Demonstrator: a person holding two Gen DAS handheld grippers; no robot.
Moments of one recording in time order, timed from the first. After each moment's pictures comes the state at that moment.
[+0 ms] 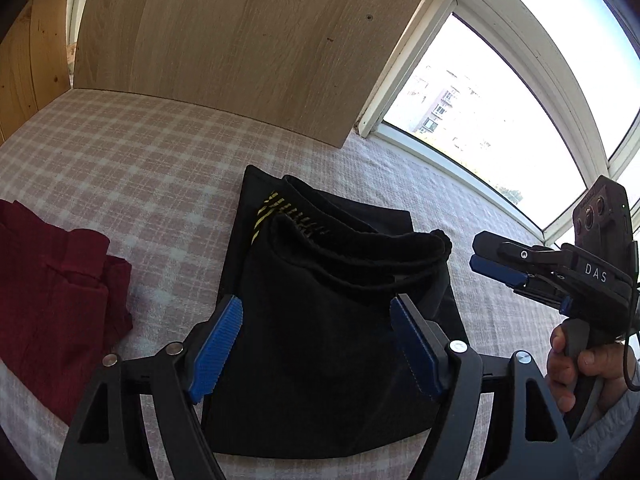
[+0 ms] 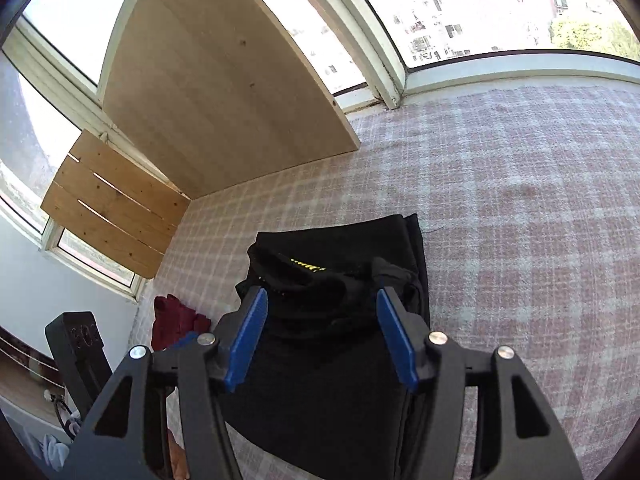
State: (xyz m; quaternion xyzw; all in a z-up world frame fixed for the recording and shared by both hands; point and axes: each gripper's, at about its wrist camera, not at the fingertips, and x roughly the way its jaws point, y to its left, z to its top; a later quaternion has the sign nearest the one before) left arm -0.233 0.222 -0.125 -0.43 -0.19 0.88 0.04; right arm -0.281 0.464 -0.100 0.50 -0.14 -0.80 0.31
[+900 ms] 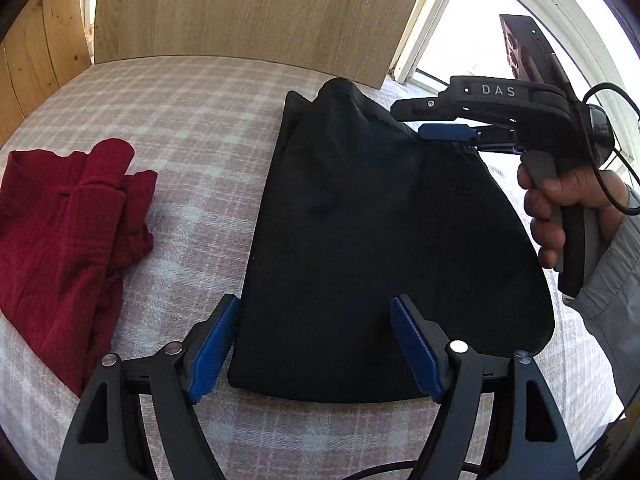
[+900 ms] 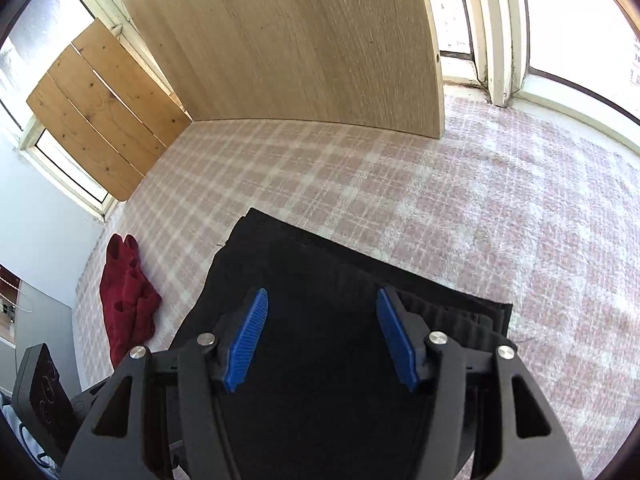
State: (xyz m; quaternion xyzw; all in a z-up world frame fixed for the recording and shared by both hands) left arm -0.214 0.226 -0.173 -0.48 -0.14 0.87 -0.01; right arm -0.365 0.380 -0.142 0.51 -0.02 -0.78 0.37
